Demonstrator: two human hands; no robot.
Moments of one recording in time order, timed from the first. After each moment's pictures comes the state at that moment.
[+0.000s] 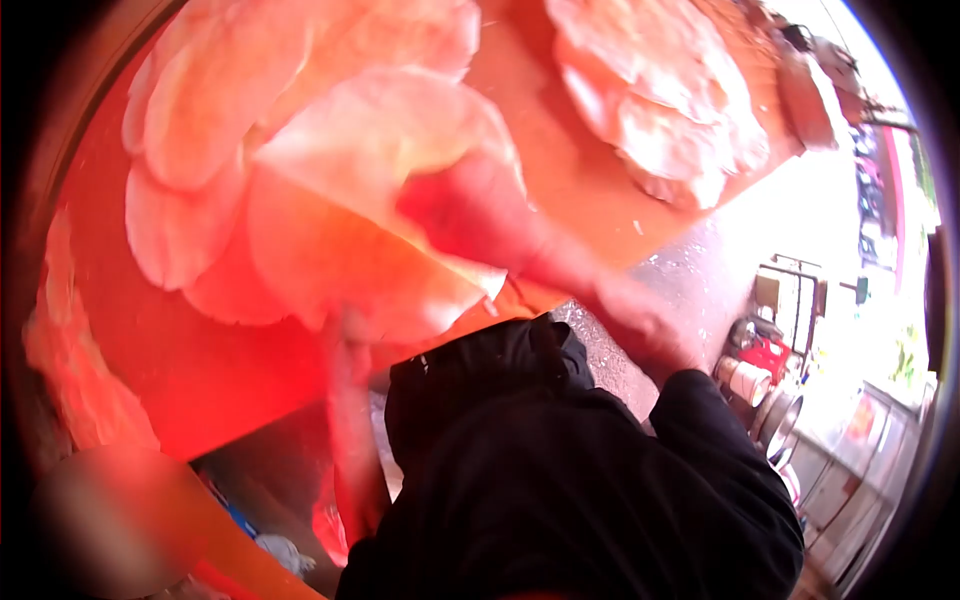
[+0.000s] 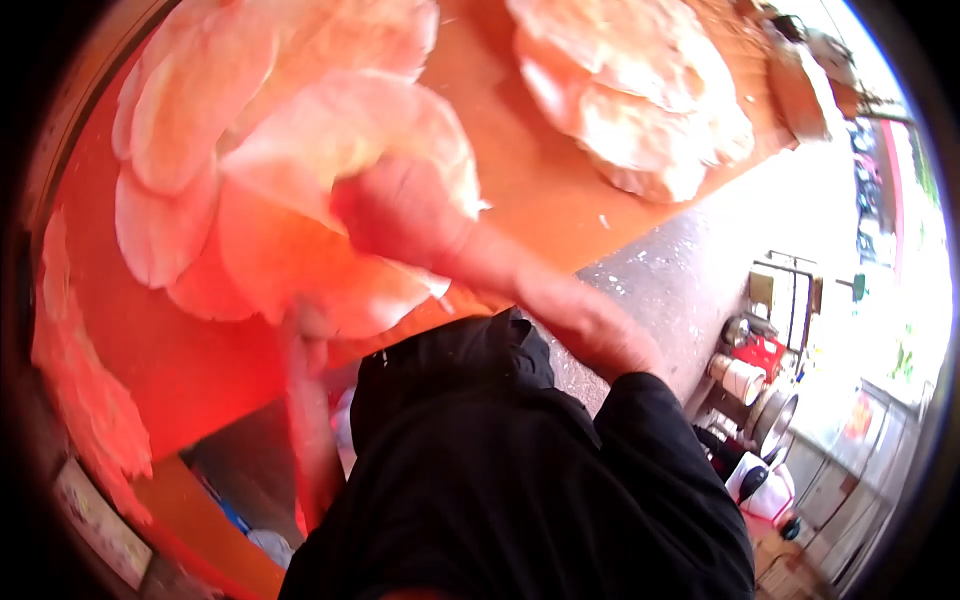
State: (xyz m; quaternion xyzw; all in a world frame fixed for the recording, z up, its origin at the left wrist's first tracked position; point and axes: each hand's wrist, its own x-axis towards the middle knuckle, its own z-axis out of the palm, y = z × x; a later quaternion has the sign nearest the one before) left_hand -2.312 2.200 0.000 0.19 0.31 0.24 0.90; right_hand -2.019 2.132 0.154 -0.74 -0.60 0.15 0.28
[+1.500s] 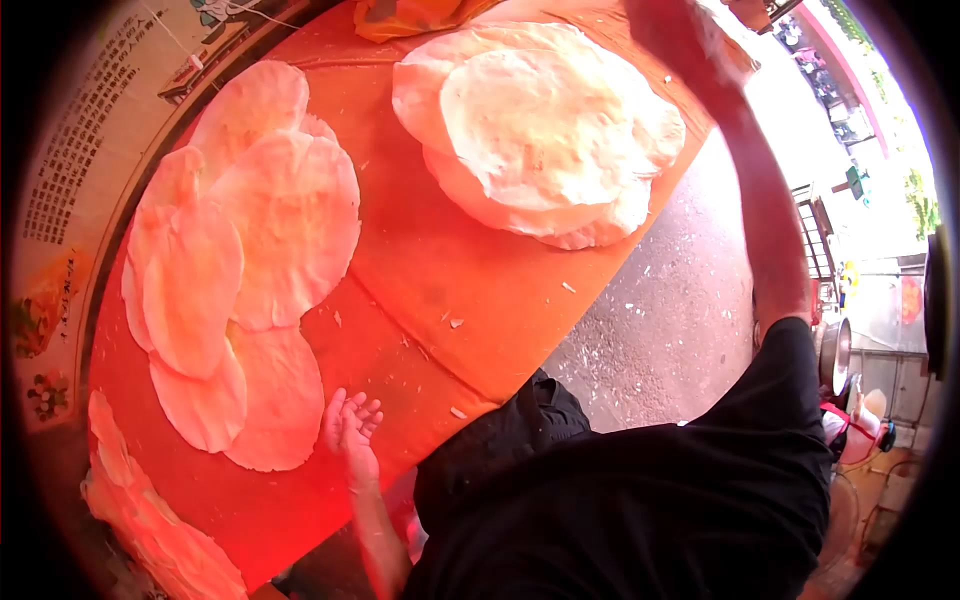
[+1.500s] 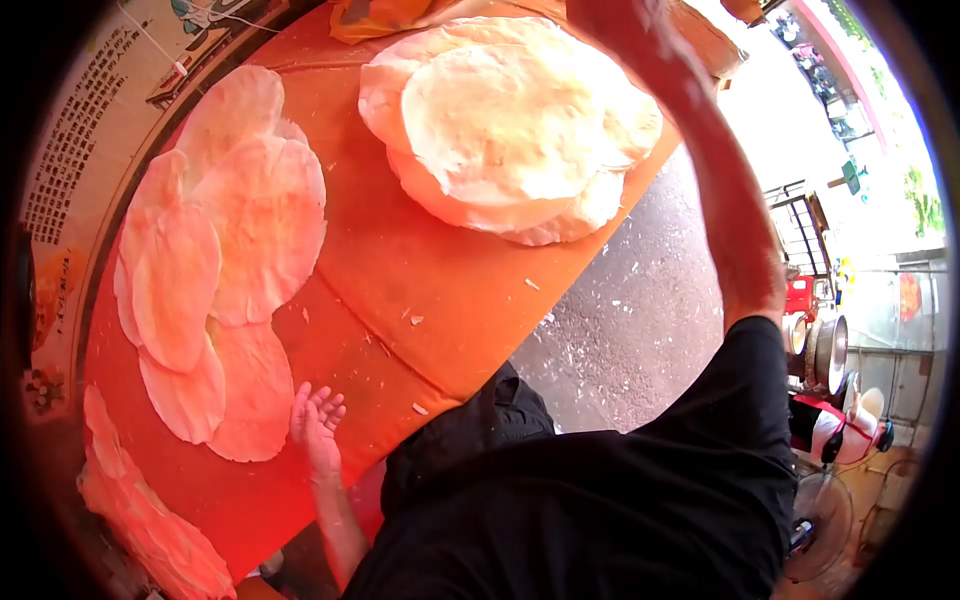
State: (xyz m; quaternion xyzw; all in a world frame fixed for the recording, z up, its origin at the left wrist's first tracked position) left_hand -2.218 2.194 0.076 0.47 0.40 0.15 0.77; right_hand -1.669 1.944 0.318 -0.85 -0.33 -0.35 -0.22
